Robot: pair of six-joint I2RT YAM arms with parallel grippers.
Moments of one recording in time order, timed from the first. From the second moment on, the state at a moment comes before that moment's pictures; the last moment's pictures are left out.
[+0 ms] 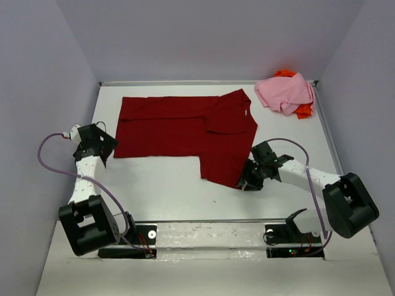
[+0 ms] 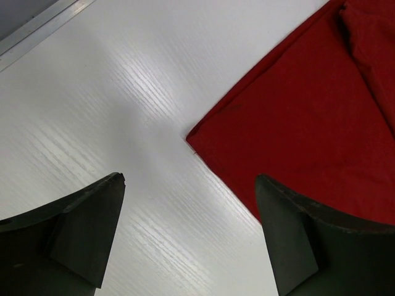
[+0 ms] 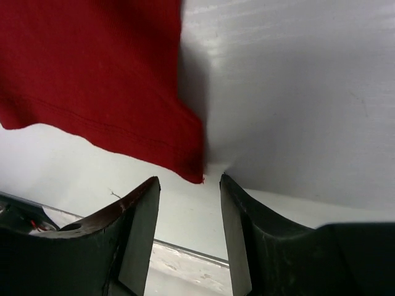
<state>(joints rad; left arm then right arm) 0.32 1.20 0.77 -0.37 -0.18 -0.62 0.49 1.32 0.60 -0.44 -0.20 0.84</state>
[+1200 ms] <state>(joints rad) 0.39 1.29 0.77 -0.30 -0.13 -0.56 0.60 1.43 0.77 -0.68 0.04 0.95</state>
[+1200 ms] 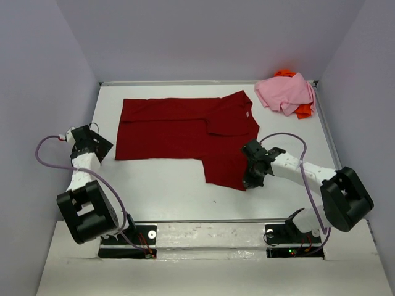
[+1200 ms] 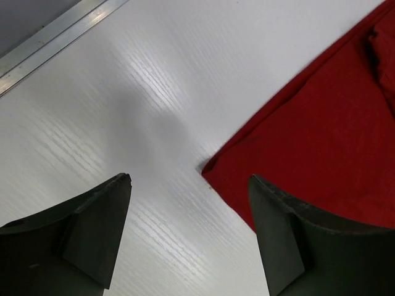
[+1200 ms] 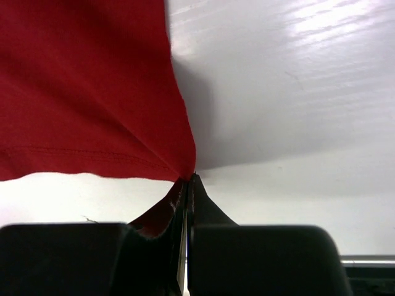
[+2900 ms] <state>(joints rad) 0.29 1.53 0.81 -0.27 -0.05 -0.47 0.60 1.34 0.98 -0.81 0.14 0.91</state>
